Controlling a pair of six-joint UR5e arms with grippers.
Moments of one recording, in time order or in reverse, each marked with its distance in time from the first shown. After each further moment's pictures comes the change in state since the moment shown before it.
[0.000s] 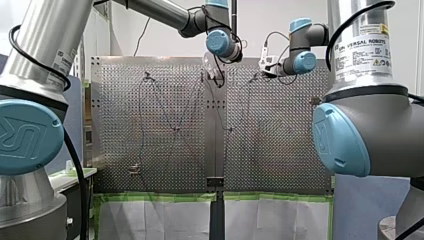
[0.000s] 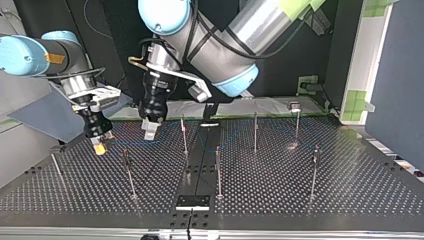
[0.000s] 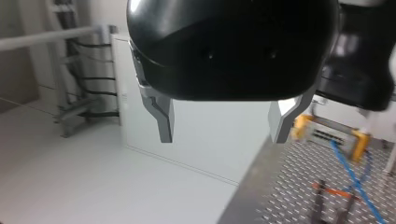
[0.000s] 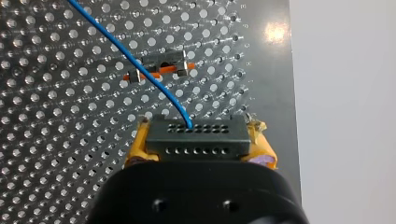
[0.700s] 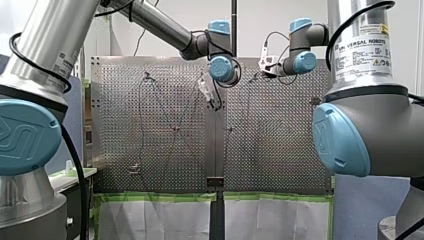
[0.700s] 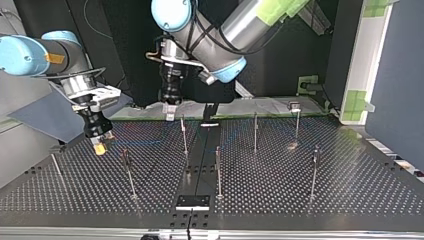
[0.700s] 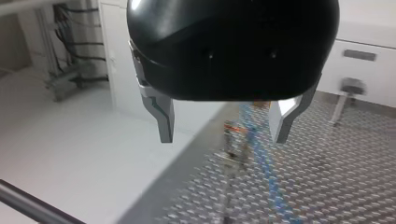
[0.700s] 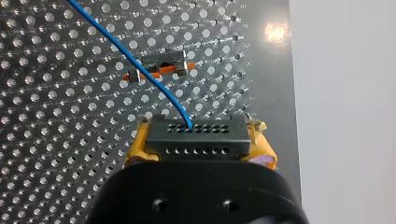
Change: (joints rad) left arm -0.030 -0.063 -0.179 0.179 -0.152 0.004; right arm 0.000 0.000 0.000 0.000 0.000 0.000
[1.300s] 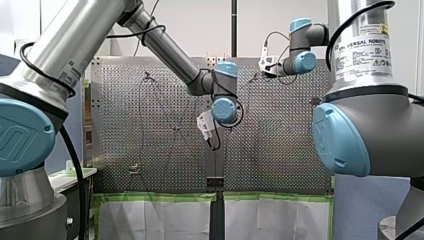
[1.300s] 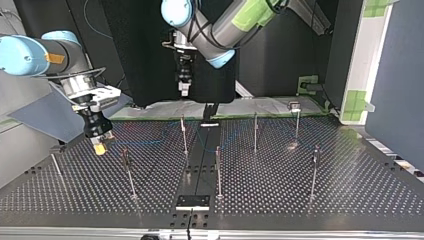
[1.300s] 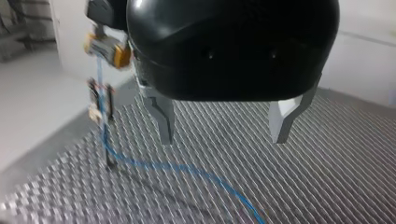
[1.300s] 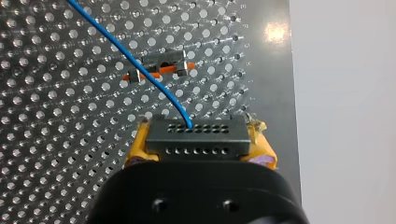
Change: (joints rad) left arm -0.041 -0.160 -0.160 0.160 -0.112 -0.042; right arm 0.000 0.000 0.000 0.000 0.000 0.000
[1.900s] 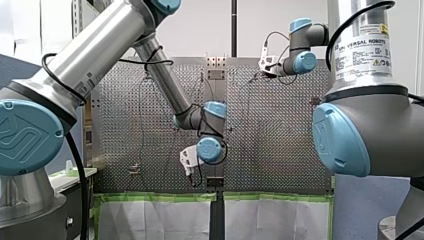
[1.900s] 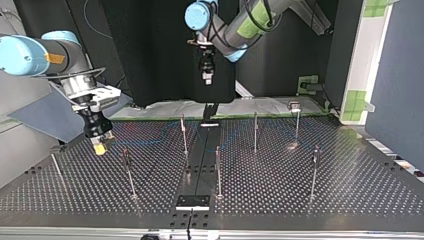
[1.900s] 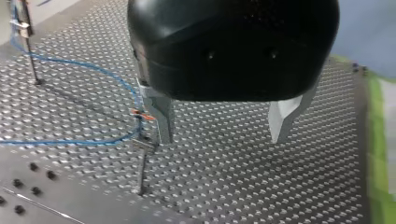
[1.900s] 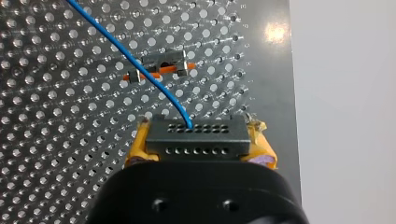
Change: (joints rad) left arm 0.060 -0.154 -0.164 0.164 -0.008 -0.034; right arm 0.000 0.000 0.000 0.000 0.000 0.000
